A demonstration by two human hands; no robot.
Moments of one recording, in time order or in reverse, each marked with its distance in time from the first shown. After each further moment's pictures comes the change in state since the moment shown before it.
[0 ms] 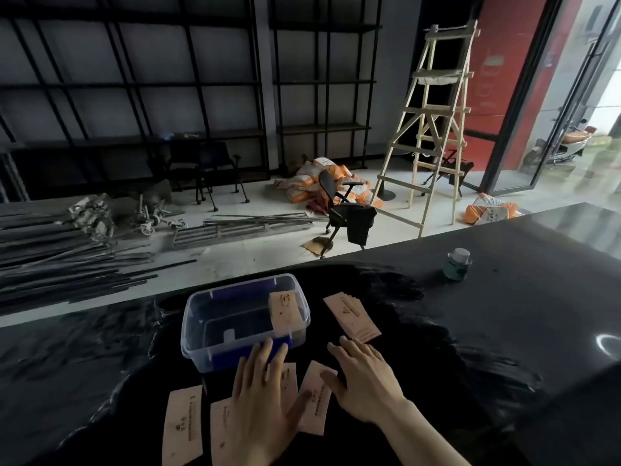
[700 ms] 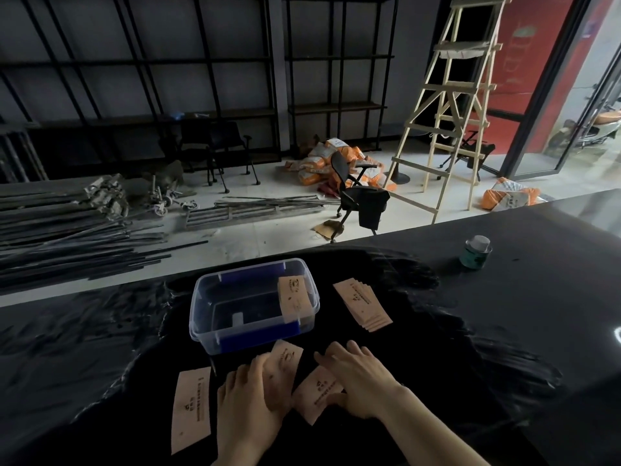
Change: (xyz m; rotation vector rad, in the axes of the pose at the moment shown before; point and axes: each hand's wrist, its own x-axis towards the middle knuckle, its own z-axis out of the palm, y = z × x) left_hand -0.010 -0.025 -0.003 -0.132 -0.057 -0.302; right_hand 0.015 -0.008 0.009 -0.216 -0.232 -0.301
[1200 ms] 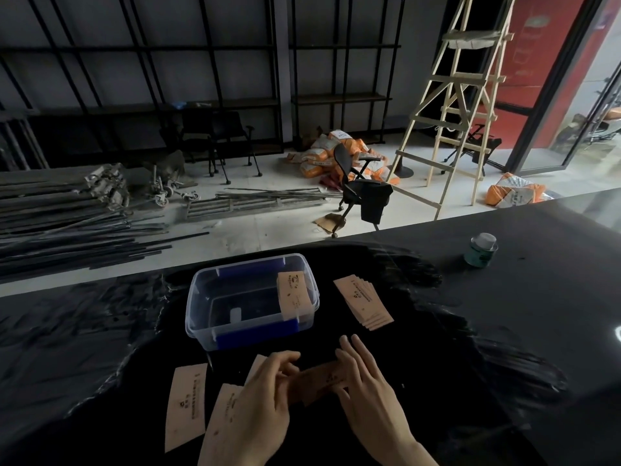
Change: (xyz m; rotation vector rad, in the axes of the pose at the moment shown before) left_hand -0.003 0.013 0.007 -0.379 -0.062 0.186; right_hand -0.037 -0.012 0.041 0.193 0.548 0.114
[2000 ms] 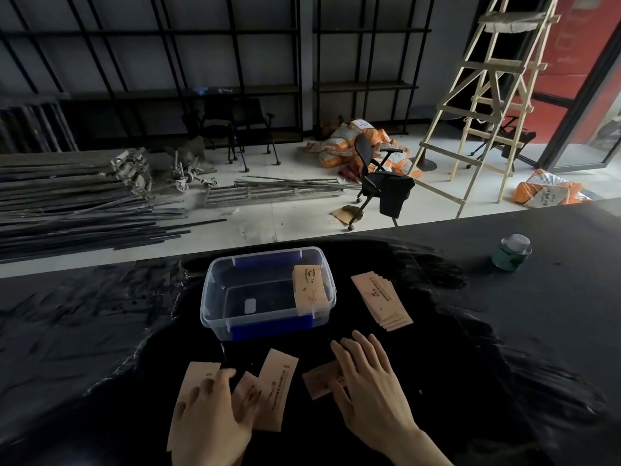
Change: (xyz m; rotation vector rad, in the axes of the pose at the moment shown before) left_hand -0.029 0.020 -0.065 0.542 -0.004 -0.451; right_hand 0.026 -0.003 0.013 -0.153 -0.133 -0.064
